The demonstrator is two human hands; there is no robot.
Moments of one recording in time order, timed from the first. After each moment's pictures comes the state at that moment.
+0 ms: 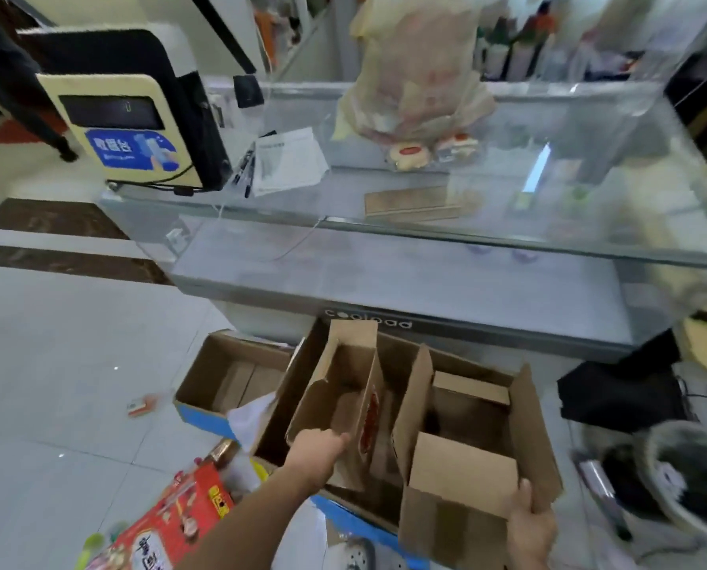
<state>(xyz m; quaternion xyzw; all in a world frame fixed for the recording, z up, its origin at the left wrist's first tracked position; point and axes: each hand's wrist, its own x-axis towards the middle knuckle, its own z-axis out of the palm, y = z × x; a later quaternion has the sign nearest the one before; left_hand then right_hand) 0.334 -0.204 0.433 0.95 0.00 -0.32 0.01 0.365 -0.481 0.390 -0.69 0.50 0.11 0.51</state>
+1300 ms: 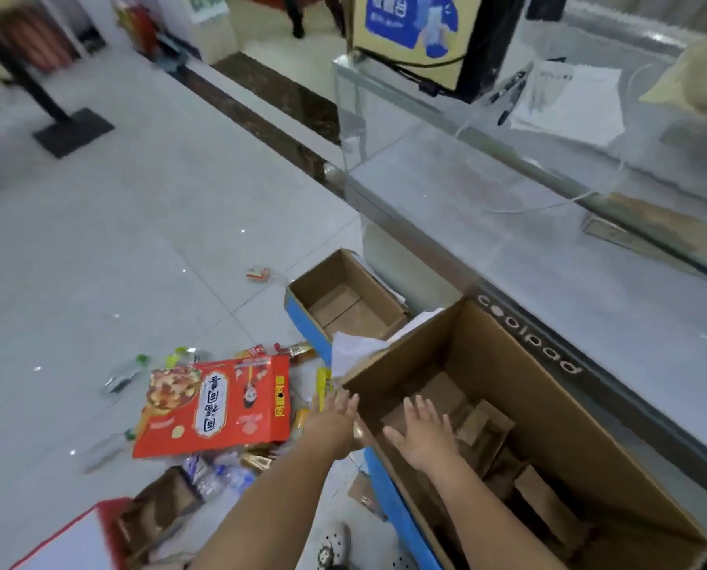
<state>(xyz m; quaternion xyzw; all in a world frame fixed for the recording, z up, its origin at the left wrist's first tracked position) 0.240 -0.112 0.339 0.85 0.33 -0.38 0.15 0.370 -0.218 0.327 -0.82 -0.41 0.40 -0.03</state>
